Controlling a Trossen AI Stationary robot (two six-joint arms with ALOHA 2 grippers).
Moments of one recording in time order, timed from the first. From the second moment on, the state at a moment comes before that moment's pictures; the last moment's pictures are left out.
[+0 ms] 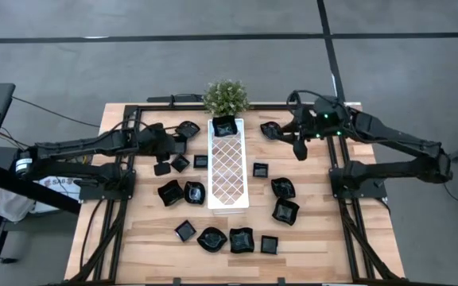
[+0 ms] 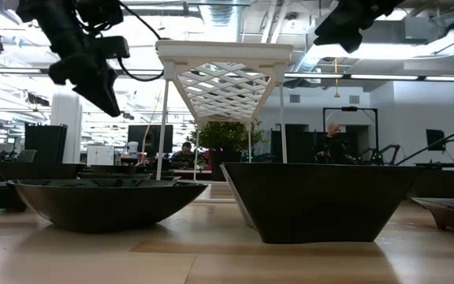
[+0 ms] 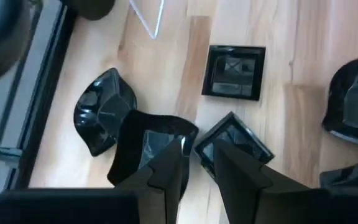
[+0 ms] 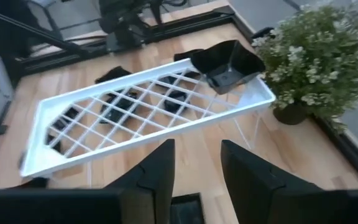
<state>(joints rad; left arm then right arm) 0.28 1.09 0.66 -0.67 -0.18 0.30 -0.39 0.90 0.97 -0.57 -0.21 0.03</state>
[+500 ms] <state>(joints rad) 0.37 1.10 0.52 -0.55 -0.18 0.32 -0.36 0.92 0.97 -0.57 -0.17 0.02</state>
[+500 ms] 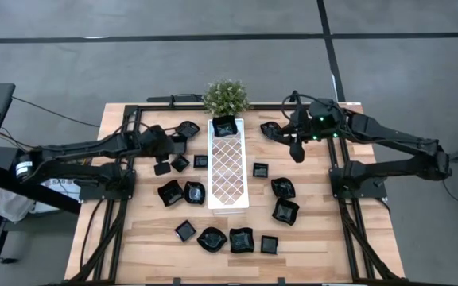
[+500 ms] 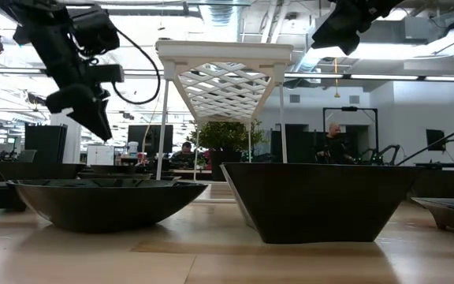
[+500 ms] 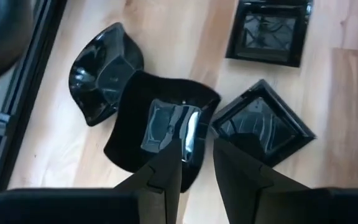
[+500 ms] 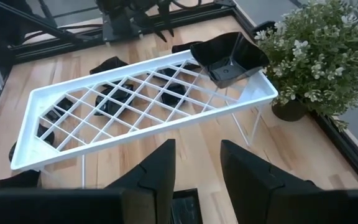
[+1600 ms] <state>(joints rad) 0.38 1.28 0.49 -0.46 -0.19 0.36 -0.36 0.92 0.97 -0.58 -0.17 -0.01</state>
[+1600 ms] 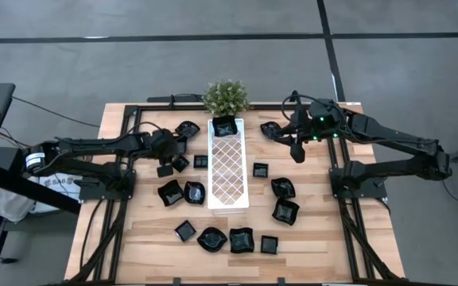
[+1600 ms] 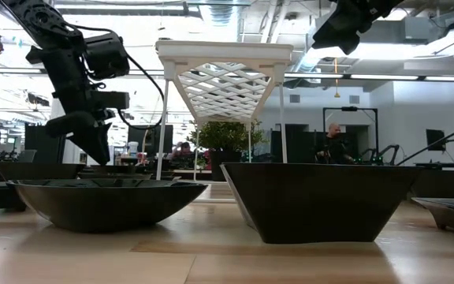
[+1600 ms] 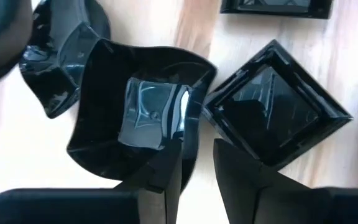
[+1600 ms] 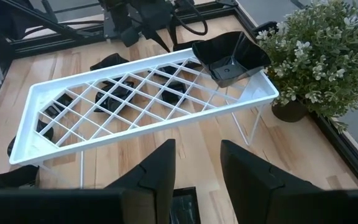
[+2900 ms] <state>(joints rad) 0.42 1.39 0.46 -0.36 -0.19 0.37 -0.34 0.92 0.97 -0.58 -0.18 0.00</state>
